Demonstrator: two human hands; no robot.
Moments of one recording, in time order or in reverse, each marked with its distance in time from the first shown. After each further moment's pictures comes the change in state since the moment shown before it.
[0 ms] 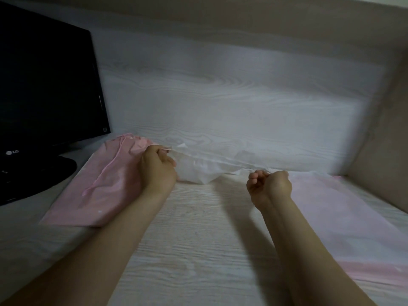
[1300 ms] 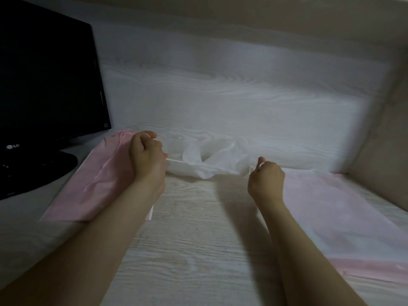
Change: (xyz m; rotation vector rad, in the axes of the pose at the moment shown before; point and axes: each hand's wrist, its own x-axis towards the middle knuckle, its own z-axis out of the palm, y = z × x) left_hand 0.014 0.011 0.000 -0.504 0.164 -0.187; right_hand 0.013 0.009 -0.012 -1.637 0.021 -0.943
